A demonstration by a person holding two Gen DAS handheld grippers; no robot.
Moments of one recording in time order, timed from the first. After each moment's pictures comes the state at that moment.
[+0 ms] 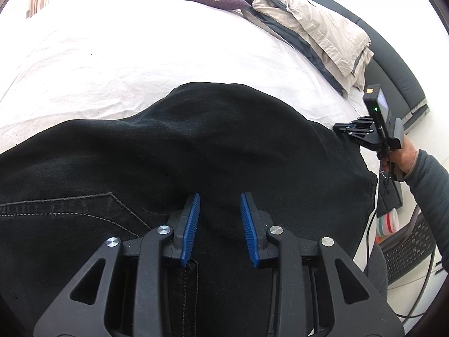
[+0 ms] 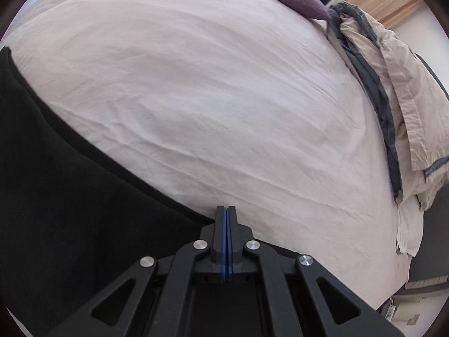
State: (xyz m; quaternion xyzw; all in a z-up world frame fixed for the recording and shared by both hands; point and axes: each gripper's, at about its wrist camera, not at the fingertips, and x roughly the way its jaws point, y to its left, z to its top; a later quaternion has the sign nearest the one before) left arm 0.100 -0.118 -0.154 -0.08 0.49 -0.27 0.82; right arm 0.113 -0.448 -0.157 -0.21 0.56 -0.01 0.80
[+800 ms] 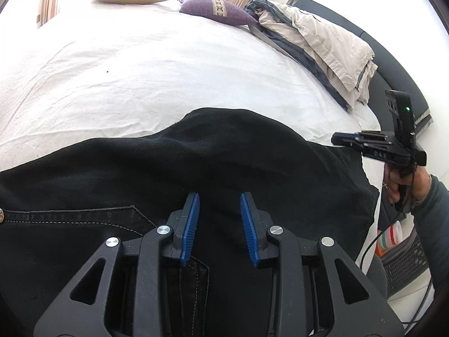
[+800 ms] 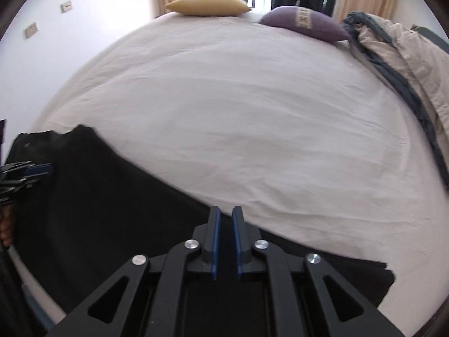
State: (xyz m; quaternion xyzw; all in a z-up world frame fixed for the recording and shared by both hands) left arm 0.089 -0.103 -0.136 -0.09 0.46 -0.25 0.85; right arm 0.107 -0.379 -0.113 -0.06 0.50 0.14 0.85
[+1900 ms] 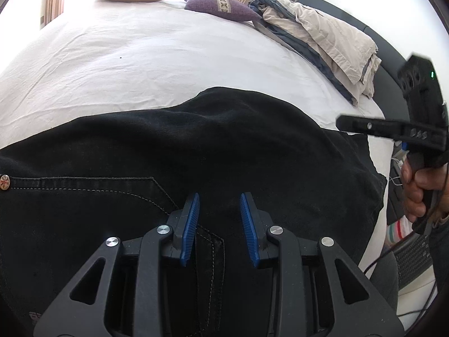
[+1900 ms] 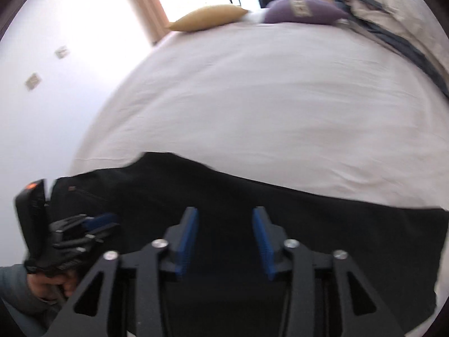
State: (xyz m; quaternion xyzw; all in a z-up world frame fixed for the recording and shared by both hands) left arm 0.067 -0.091 -0.150 -0.07 0.46 -0.23 0.85; right arm 0.119 -0.304 -0.103 0.09 0.48 0.17 0.85
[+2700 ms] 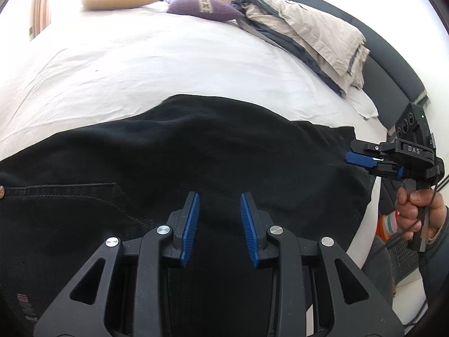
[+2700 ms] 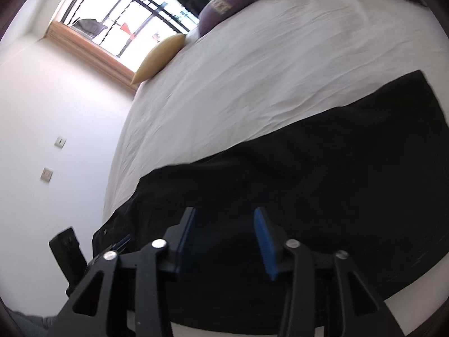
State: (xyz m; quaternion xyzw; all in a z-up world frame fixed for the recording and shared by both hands) left arm 0.058 -0.135 -0.131 -0.04 0.46 -0.26 0.85; right arm 0.019 -0.388 -0.144 0.32 0.46 0.12 0.82
